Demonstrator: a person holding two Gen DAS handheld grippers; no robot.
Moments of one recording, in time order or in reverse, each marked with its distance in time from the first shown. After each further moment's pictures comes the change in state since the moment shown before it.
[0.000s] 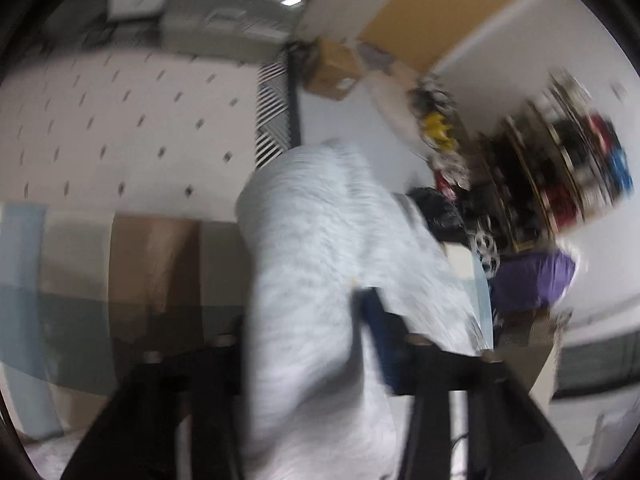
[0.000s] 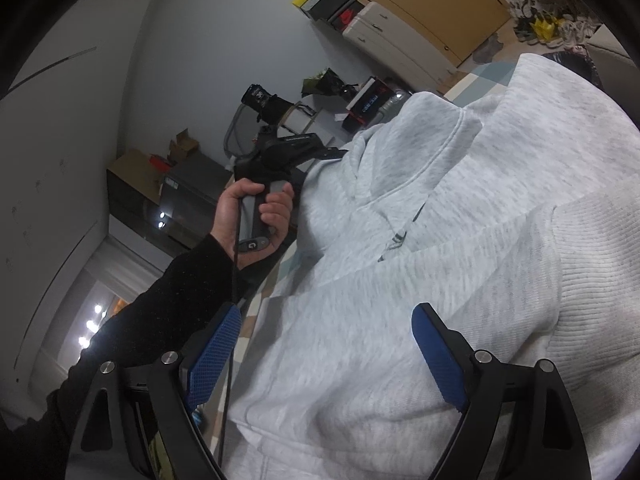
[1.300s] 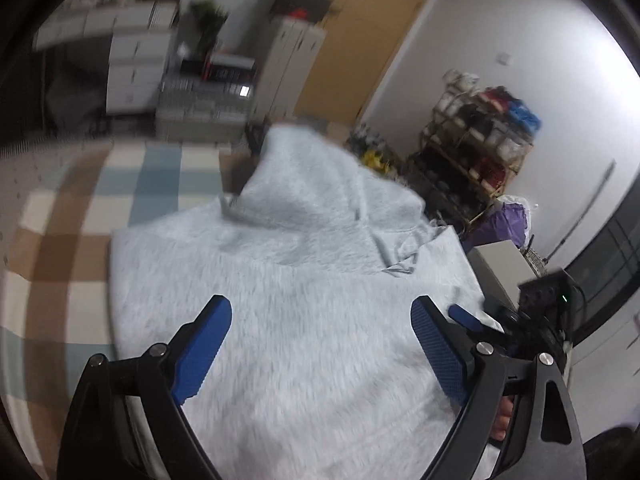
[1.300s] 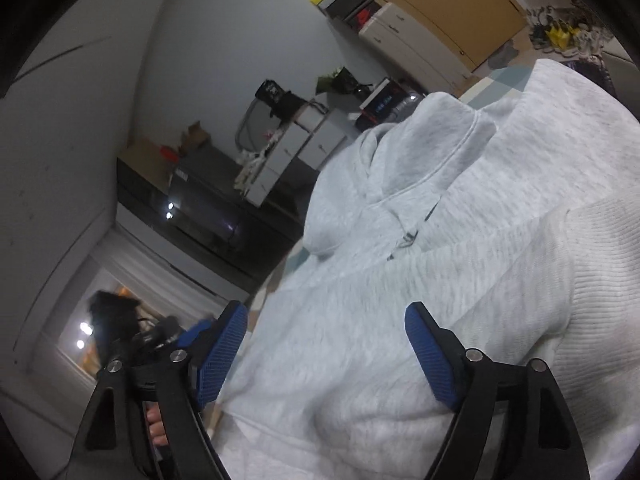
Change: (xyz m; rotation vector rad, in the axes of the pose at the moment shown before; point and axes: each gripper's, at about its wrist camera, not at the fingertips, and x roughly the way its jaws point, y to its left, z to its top) left arm -0.176 0.053 -0.249 0.191 -0.295 -0.109; right arm 0.003 -0.045 -0.006 -0.036 0.003 0.037
